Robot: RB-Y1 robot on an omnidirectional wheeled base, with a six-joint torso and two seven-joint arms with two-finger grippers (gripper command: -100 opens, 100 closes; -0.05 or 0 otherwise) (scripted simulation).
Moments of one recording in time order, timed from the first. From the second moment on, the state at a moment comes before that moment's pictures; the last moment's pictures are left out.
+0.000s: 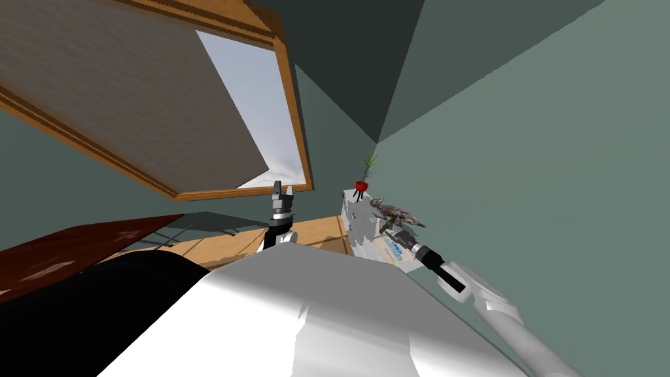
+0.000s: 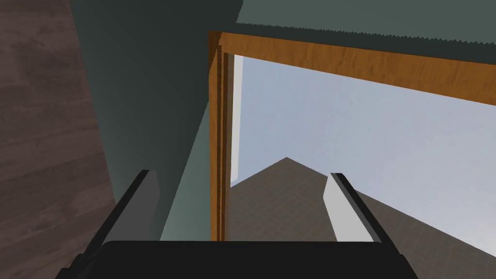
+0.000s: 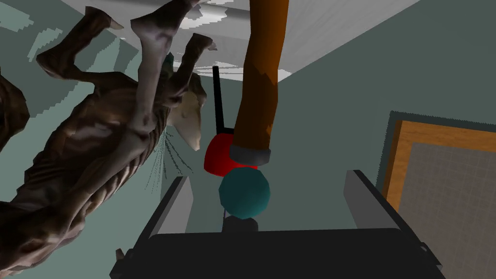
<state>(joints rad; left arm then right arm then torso) 0.52 -0.04 0.01 -2.21 0.09 -0.63 -0.16 0.24 -0.91 0.15 -1.23 0.48 -0.65 0.57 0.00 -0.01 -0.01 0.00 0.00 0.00</state>
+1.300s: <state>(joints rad) 0.52 -0.04 0.01 -2.21 0.09 -0.63 -0.16 0.37 -0.84 -0.09 -1.08 0.36 -0.59 0.63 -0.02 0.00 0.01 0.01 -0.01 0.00</state>
